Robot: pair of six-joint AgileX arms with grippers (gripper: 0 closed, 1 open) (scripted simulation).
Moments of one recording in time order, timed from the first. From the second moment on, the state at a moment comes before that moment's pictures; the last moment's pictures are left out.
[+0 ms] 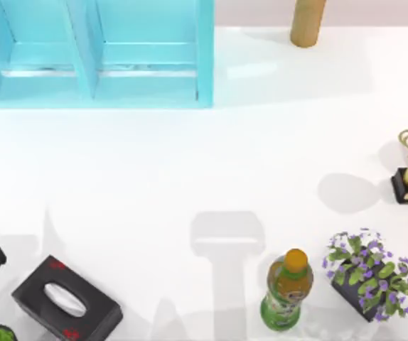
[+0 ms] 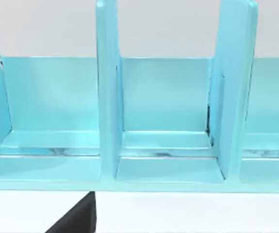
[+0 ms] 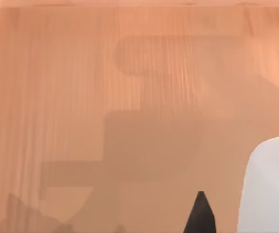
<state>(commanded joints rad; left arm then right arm) 0.00 0.00 0.00 0.00 0.00 0.00 -0.61 1.44 0.76 -0.28 -0.35 -0.46</state>
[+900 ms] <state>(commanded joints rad) 0.00 0.00 0.00 0.00 0.00 0.00 -0.59 1.47 0.74 -0.23 -0.35 -0.45</state>
